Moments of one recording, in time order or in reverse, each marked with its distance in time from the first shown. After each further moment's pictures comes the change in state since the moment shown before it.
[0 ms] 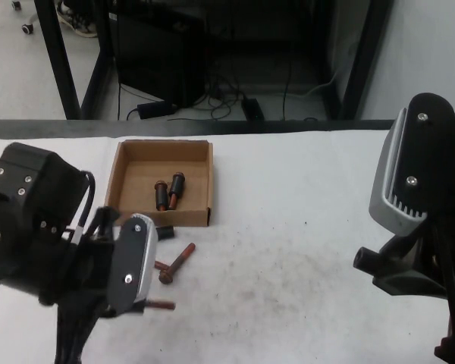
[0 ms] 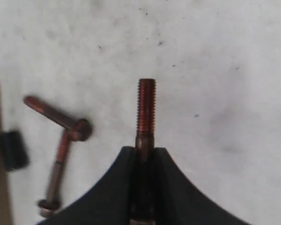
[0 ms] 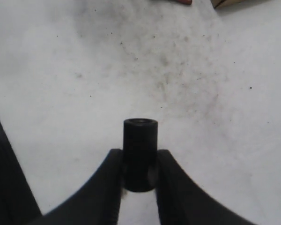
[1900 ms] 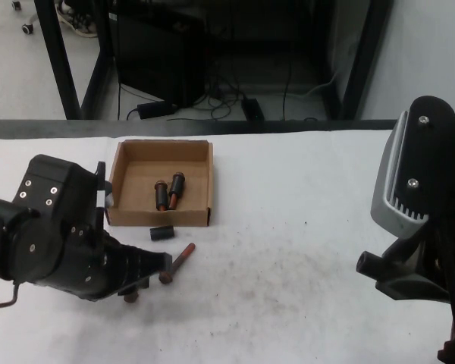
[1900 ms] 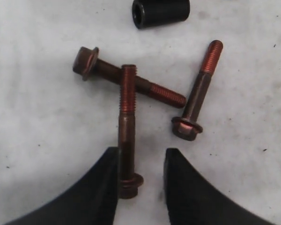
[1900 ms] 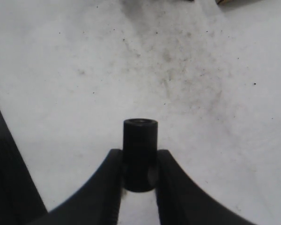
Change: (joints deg) left arm 0.1 10.1 0.0 -12.9 -10.6 -101.0; right arm 0.0 0.0 0.0 0.9 -0.1 0.6
